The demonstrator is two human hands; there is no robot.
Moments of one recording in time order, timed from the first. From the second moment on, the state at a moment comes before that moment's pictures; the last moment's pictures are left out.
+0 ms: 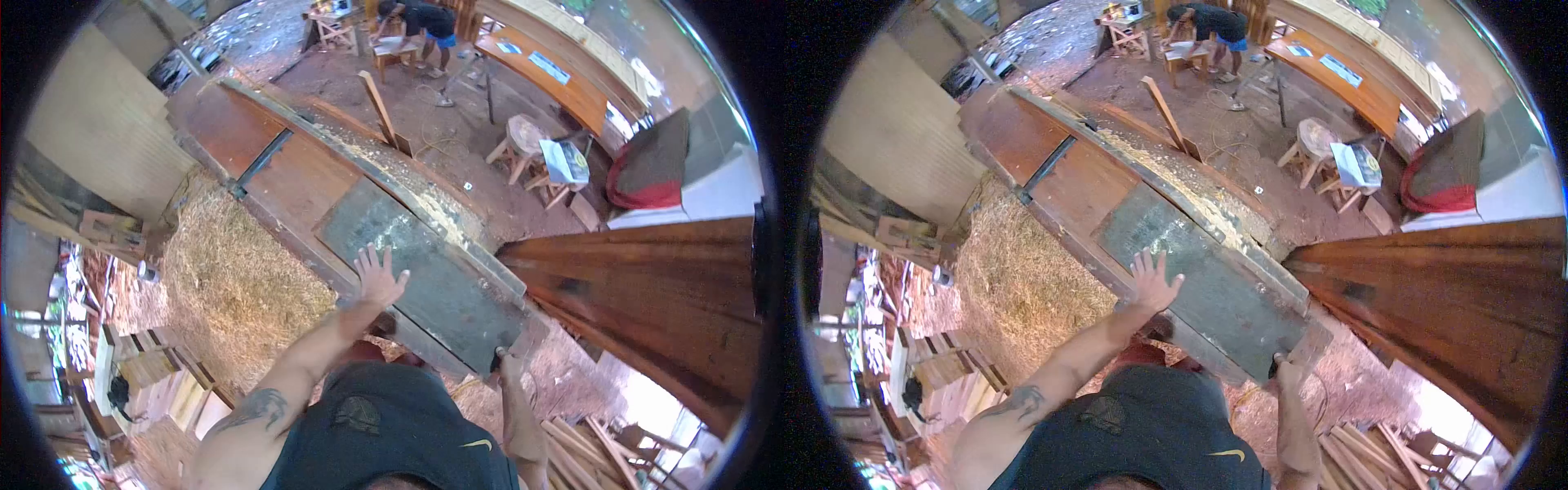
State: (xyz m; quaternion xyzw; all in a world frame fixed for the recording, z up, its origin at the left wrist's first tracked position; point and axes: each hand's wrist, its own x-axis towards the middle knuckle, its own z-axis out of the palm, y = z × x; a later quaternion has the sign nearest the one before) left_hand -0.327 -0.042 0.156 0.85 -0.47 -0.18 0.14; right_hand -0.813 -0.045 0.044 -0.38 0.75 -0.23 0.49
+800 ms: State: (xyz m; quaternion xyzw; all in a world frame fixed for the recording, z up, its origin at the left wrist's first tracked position) left_hand -0.183 -0.135 0.141 0.94 -0.31 -0.12 0.01; right_hand -0.642 -0.153 0.132 -0.48 0.60 0.05 0.64
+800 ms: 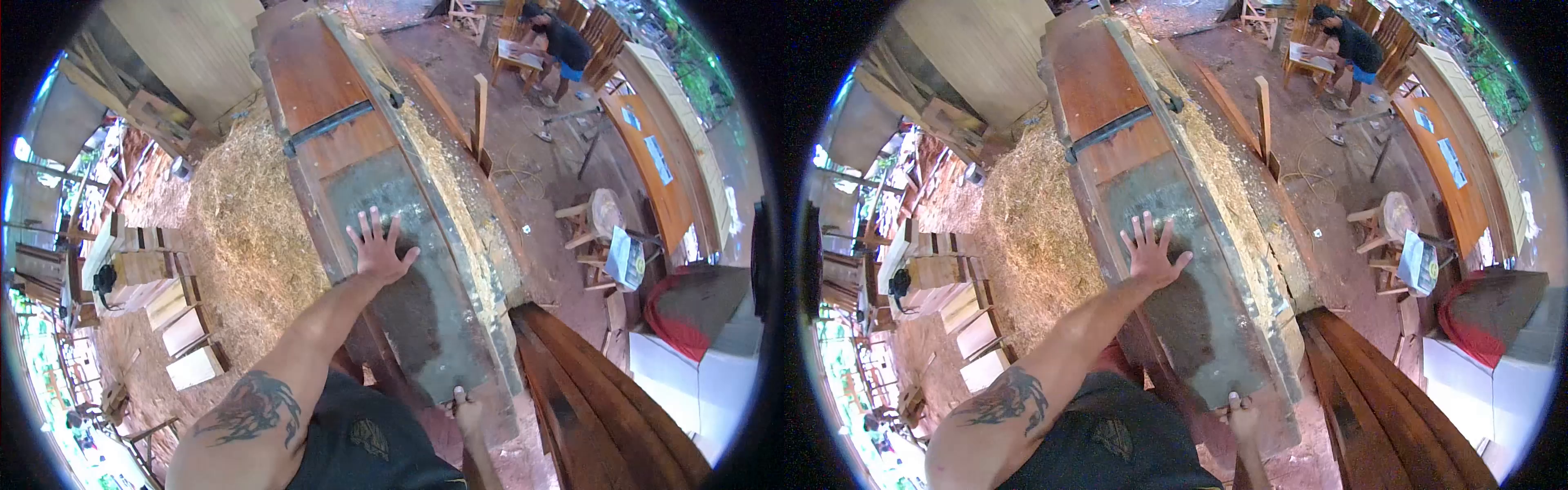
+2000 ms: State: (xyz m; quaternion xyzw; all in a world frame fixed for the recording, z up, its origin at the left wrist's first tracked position) left_hand 0.116 -0.164 0.118 0.95 -0.31 0.01 0.05; right_hand -0.366 -0.191 0.108 -0.36 0.51 0.06 0.78
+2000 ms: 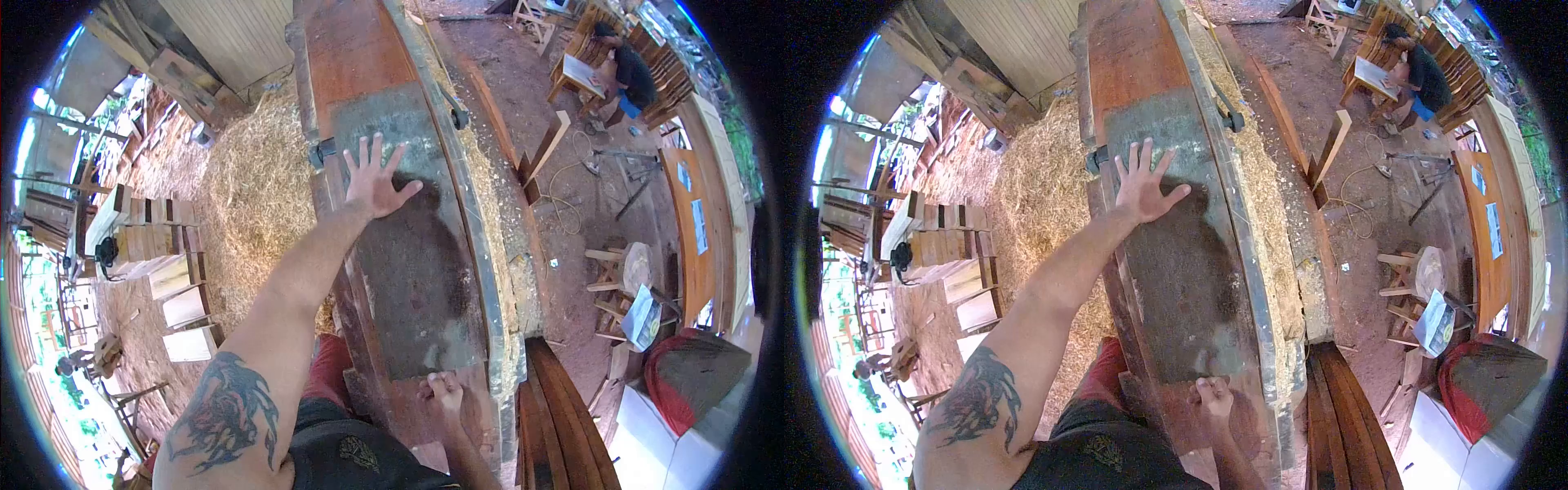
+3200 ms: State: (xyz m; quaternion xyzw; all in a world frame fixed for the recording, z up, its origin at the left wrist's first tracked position) left_hand 0.283 -0.166 0.109 0.95 -0.30 -0.03 0.07; right_hand -0.100 -0.130 0.098 -0.97 0.10 -0.13 0.17
